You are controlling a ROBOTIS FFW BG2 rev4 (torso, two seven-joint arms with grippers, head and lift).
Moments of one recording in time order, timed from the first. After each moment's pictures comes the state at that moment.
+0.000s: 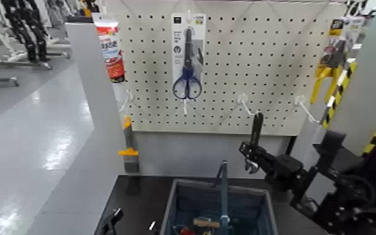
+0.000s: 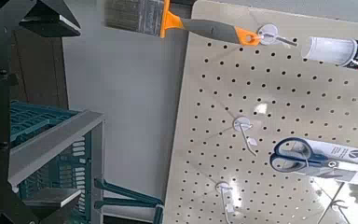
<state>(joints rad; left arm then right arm) 0.23 0.10 -0.13 -1.44 0.27 -0.41 -0.40 0.00 -0.13 -0.09 -1.91 -0.48 0.56 0.62</state>
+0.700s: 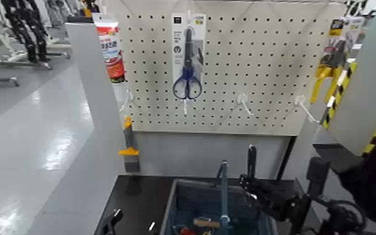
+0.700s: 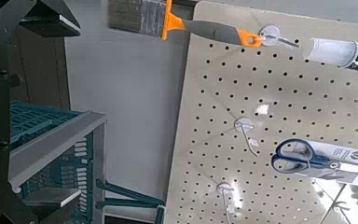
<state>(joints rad) 0.24 0.10 -0.13 -1.44 0.27 -0.40 -0.39 0.07 -0.12 -0.08 -1.86 -0.41 0.64 0.60</state>
